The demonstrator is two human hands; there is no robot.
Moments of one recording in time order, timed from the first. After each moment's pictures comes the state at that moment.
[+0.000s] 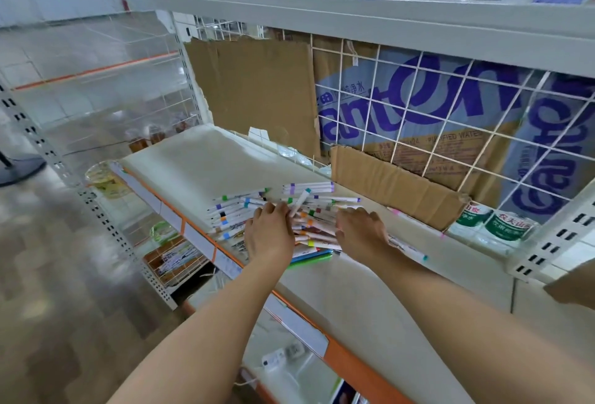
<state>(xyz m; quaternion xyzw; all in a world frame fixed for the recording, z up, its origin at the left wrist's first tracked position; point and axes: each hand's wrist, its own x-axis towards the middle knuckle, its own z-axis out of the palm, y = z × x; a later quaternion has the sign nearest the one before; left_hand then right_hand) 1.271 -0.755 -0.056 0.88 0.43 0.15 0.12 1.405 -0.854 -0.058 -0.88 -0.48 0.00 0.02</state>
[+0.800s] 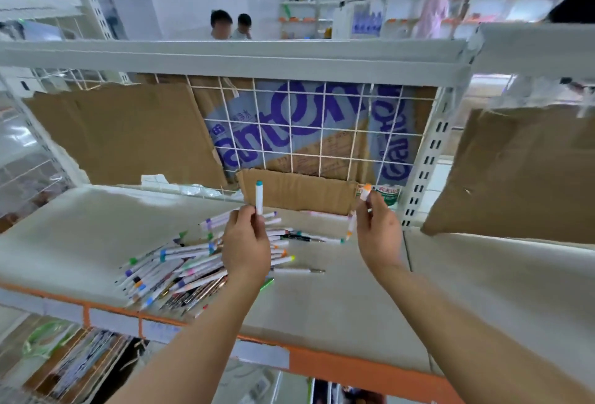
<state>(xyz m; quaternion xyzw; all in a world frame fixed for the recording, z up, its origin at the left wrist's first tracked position) 1.310 -0.800 -0.028 0.84 0.26 0.34 0.33 1.392 -0.976 -0.021 -0.85 -0.14 -0.23 0.44</state>
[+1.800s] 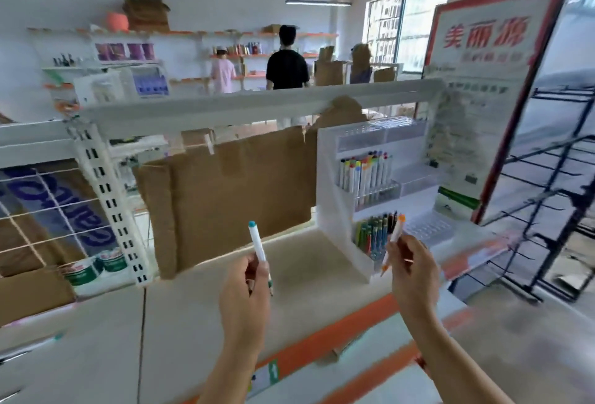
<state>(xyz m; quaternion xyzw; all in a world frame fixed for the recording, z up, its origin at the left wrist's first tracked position) 1.297 -1.234 0.016 0.78 -0.08 0.22 0.58 1.266 -1.459 0.012 -0.78 0.18 -0.44 0.40</state>
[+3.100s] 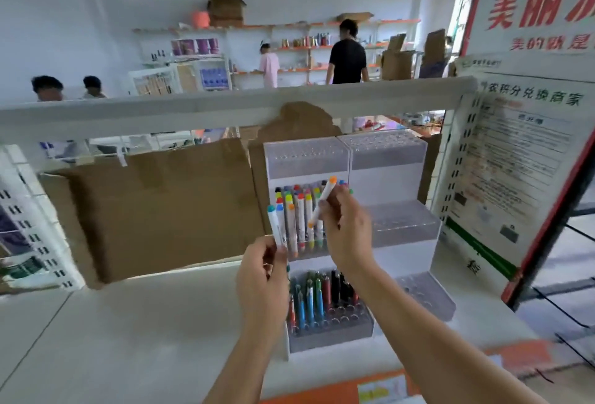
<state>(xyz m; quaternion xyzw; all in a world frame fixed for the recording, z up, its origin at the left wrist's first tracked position) 1.393 -1.500 0.033 0.80 0.00 0.30 0.51 1.452 -1.624 0.061 -0.82 -0.12 -0.34 0.45</state>
